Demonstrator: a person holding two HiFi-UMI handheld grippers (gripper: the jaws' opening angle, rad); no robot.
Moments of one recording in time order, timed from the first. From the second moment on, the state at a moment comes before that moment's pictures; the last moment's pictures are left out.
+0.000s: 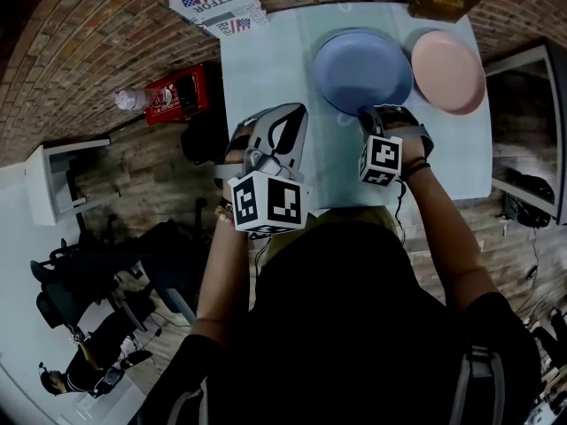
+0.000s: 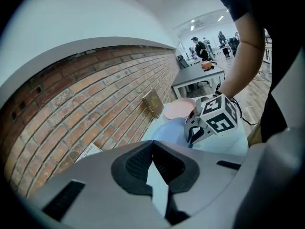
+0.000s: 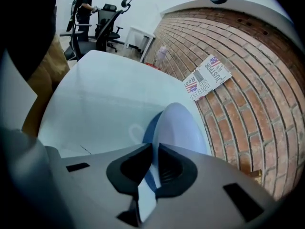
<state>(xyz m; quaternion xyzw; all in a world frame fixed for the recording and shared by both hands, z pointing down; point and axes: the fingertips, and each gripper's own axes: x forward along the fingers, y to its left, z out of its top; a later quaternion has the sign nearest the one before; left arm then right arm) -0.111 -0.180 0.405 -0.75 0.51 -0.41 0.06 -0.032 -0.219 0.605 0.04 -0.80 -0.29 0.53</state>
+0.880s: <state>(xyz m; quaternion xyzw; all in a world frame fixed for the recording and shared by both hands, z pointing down) -0.113 -0.187 0.401 -0.75 0.51 -0.41 0.06 -0.033 -0.213 0.609 0.03 -0.81 -0.27 0.52</state>
